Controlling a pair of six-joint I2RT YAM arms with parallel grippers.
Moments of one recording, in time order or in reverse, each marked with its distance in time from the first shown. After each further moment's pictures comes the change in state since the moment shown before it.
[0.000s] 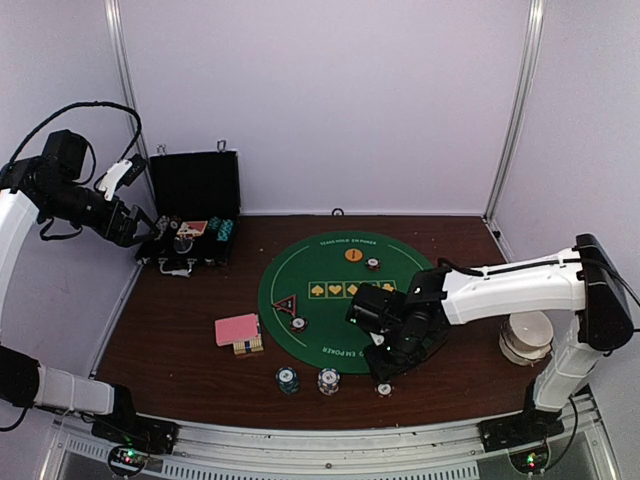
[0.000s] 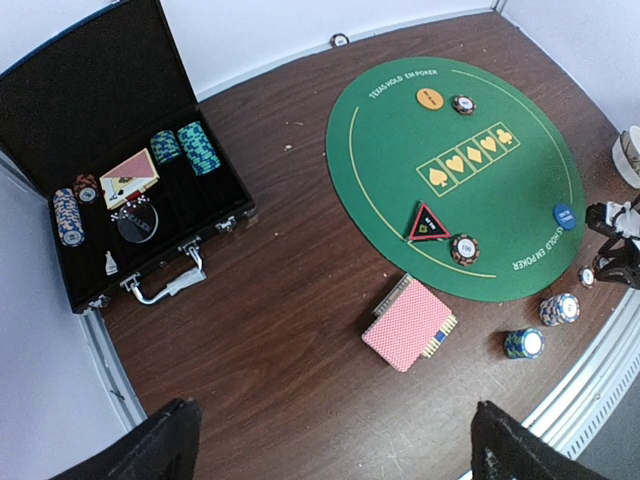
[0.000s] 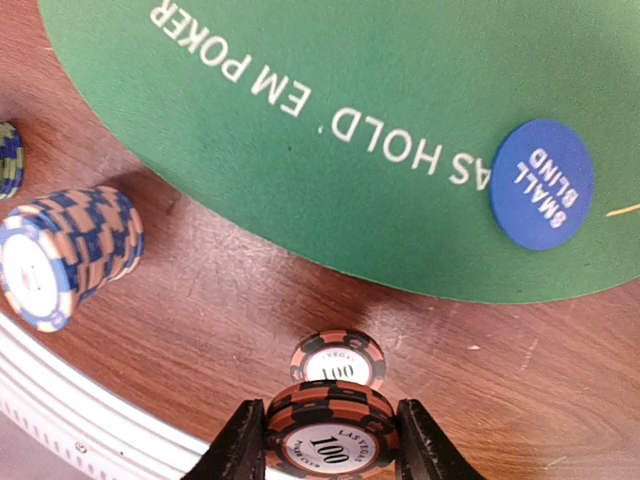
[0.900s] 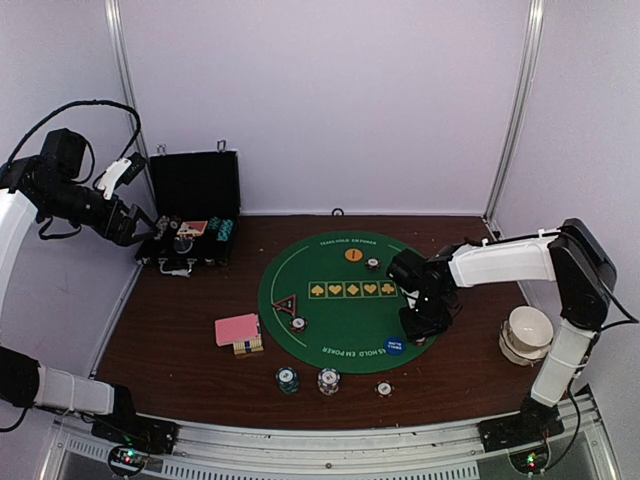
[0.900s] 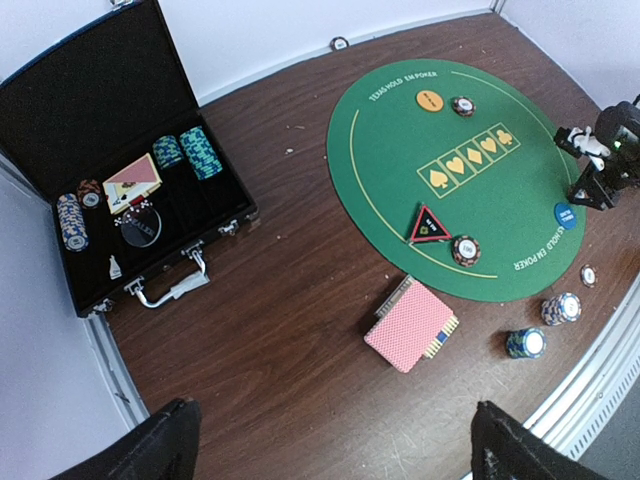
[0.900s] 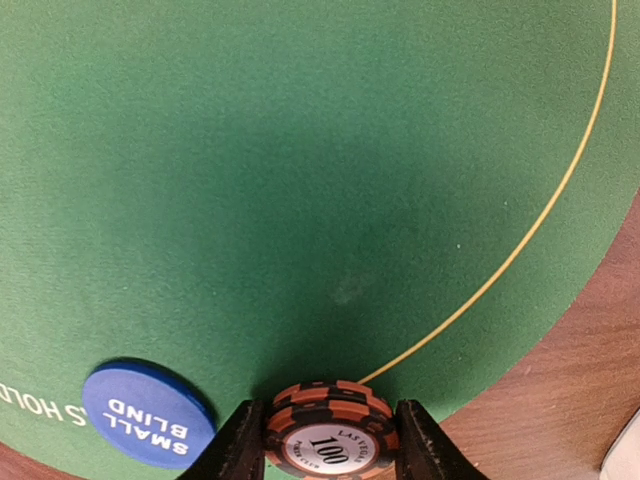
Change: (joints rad) left arm 0.000 -0.001 0.011 -0.003 -0.001 0.009; right arm -0.416 0.082 -0.050 0.077 0.083 -0.164
